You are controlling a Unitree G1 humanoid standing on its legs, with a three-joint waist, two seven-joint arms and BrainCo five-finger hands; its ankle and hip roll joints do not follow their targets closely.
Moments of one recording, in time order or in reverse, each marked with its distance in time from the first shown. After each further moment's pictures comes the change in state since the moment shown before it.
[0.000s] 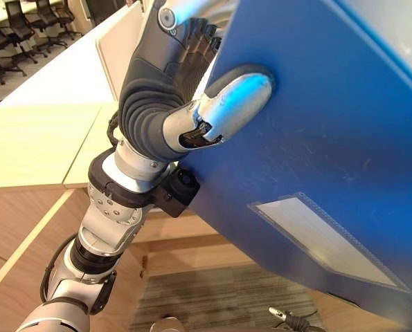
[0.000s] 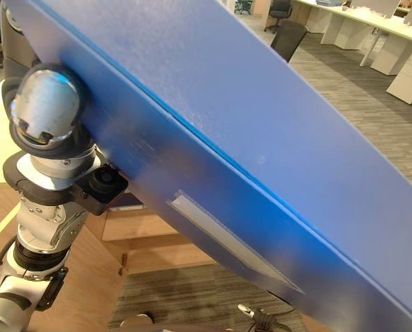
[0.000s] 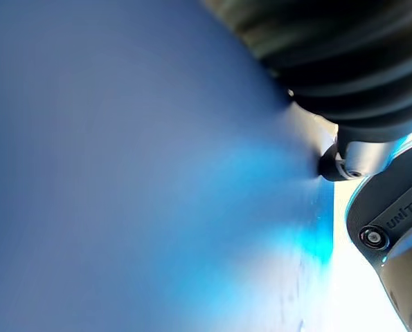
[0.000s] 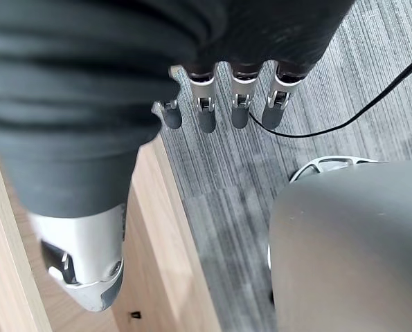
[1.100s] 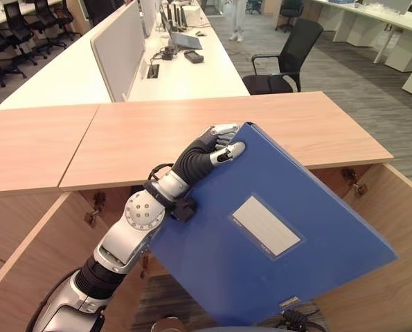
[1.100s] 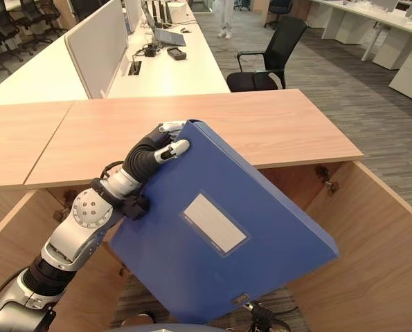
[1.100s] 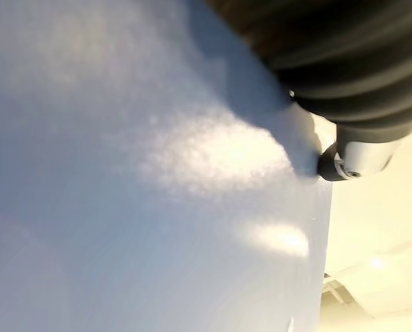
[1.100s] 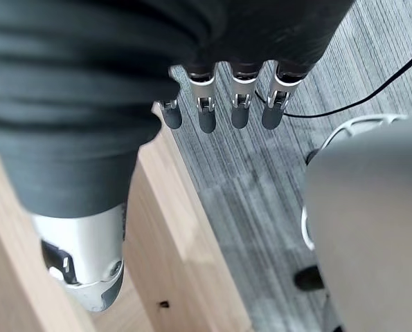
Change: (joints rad) left arm 0.322 0.054 -0.078 0.266 -0.030 0.178 -0.133; right arm 0.014 0.007 -0.006 -0.102 0.079 0.002 0.003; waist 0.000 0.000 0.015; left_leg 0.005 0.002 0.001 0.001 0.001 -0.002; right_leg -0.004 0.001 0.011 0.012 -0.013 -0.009
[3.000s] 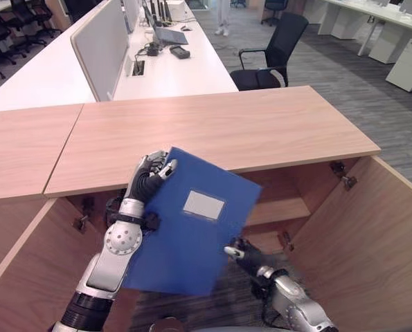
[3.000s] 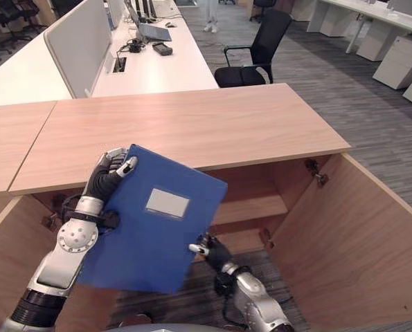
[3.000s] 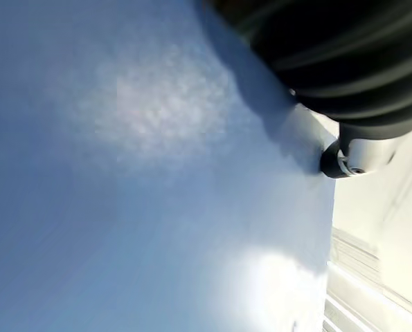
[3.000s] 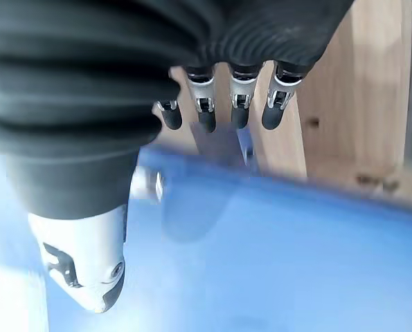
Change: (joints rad) left arm 0.257 -0.088 0.235 0.173 0.481 -0.019 0.275; right arm 0.057 -0.058 0.290 -0.918 0.121 0.038 0.095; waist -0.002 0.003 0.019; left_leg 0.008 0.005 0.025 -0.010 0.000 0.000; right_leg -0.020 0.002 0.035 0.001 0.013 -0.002
